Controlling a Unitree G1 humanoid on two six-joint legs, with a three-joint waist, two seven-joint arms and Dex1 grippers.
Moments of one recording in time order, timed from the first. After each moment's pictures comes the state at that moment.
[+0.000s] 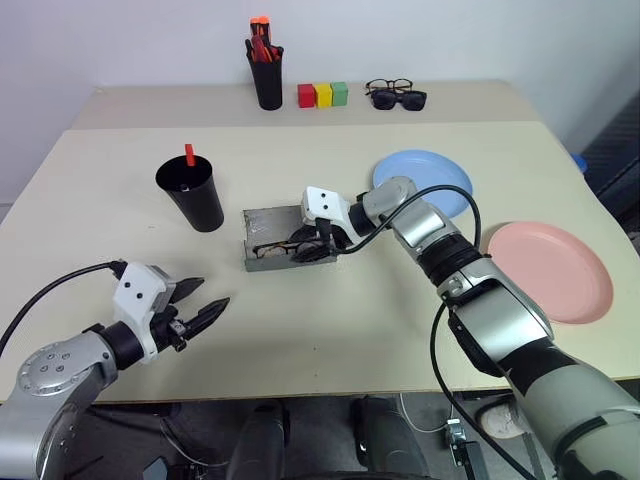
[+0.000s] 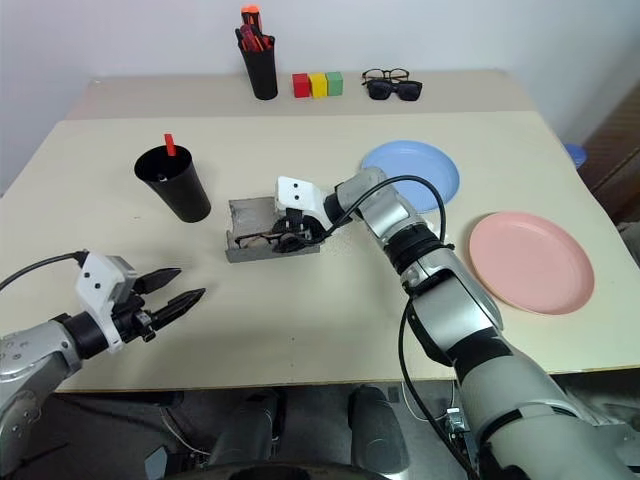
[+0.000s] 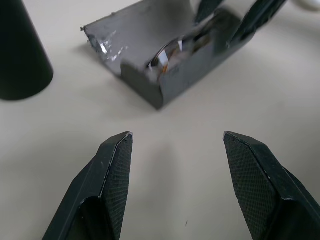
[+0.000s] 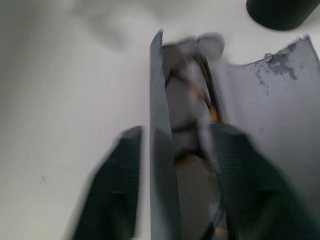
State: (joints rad) left arm 0.20 0.65 0.37 -0.64 -0.54 0.65 -0.67; right arm -1.12 -0.25 0.45 0.81 0.03 0.08 1.25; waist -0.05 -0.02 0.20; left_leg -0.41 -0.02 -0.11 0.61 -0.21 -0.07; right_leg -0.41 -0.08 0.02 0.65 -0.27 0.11
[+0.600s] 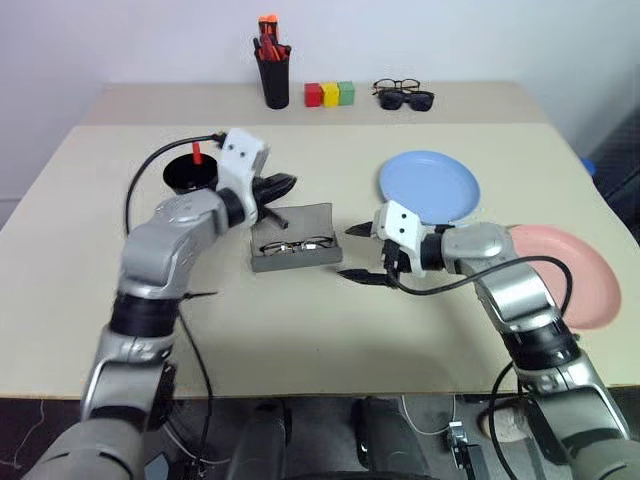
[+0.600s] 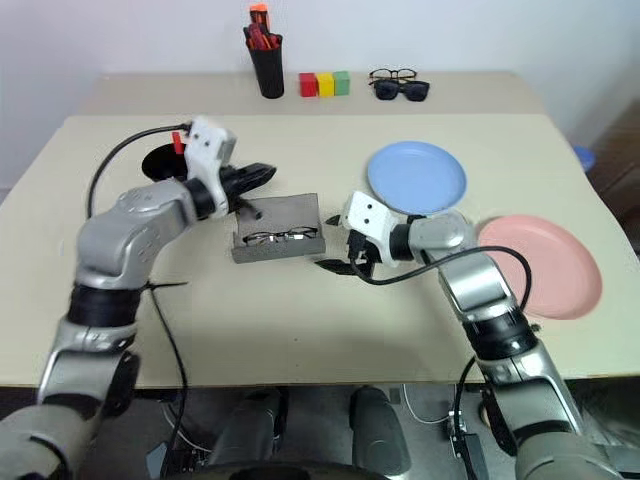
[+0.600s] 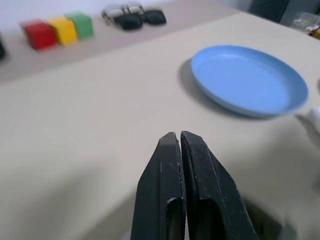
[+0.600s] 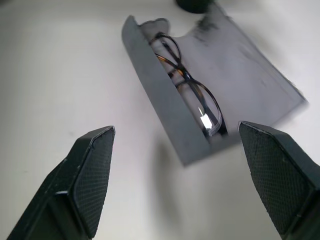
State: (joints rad) left arm -0.83 0.38 -0.06 0.09 -0.38 0.82 -0.45; right arm -0.51 -0.55 0.18 -0.26 0.13 0.57 1.01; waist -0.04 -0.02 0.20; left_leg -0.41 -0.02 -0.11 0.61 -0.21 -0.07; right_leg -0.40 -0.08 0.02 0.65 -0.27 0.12
